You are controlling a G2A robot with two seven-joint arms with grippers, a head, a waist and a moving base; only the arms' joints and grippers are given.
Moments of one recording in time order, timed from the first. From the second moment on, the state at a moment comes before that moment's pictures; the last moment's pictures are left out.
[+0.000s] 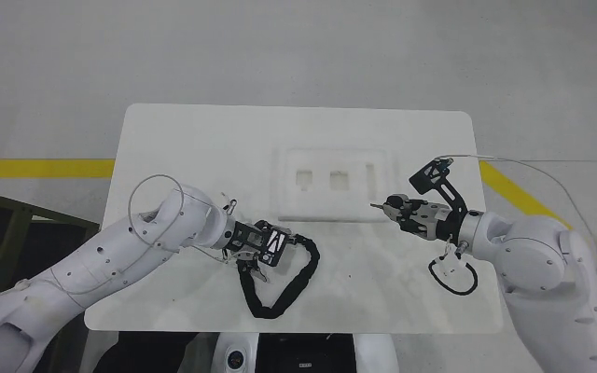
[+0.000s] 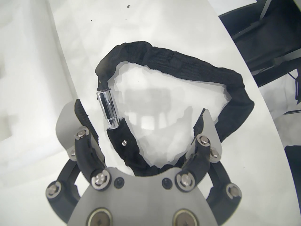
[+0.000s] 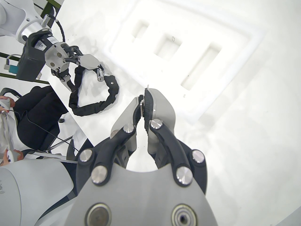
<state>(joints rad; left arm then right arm) 0.58 -0.74 -0.38 -1.63 1.44 -1.01 0.03 -1.34 -0.97 1.51 -2.05 -0.47 -0.26 1.08</state>
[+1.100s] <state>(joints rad) 0.60 -0.81 -0.42 -1.60 1.22 -0.97 -0.31 -1.34 -0.97 1.51 -2.05 -0.47 -0.26 1.08</state>
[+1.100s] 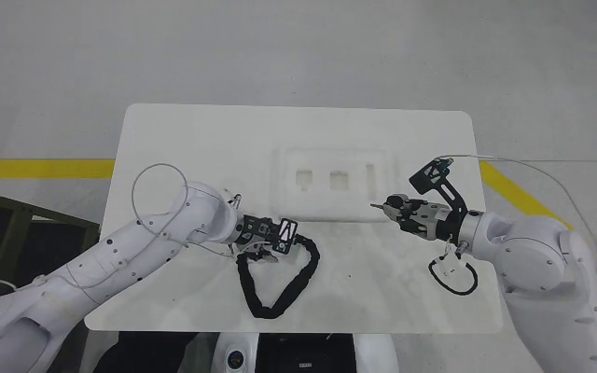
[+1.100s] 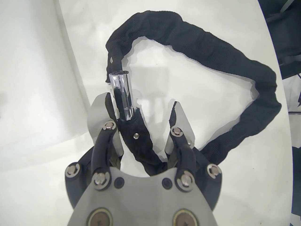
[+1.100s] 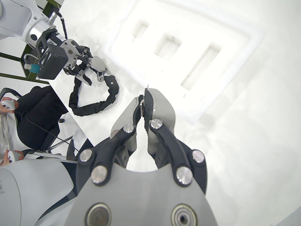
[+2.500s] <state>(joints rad) 0.77 -0.82 -0.61 -1.50 1.18 -0.95 0.00 -1.34 -0.97 1.51 -2.05 -0.47 -0.26 1.08</state>
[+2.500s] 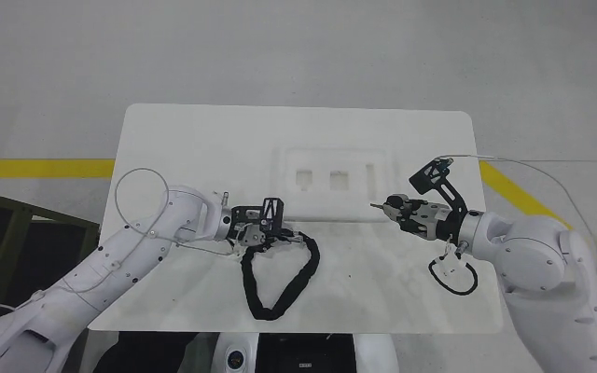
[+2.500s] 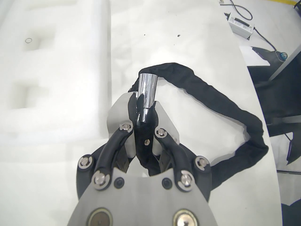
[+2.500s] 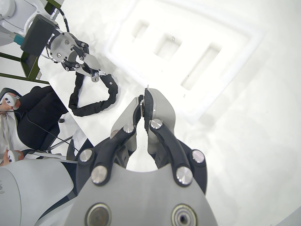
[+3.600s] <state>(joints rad) 0.79 -0.88 -0.52 -1.27 1.53 -0.72 1.10 -1.29 -0.97 1.36 -2.20 -0.27 -0.25 1.10</state>
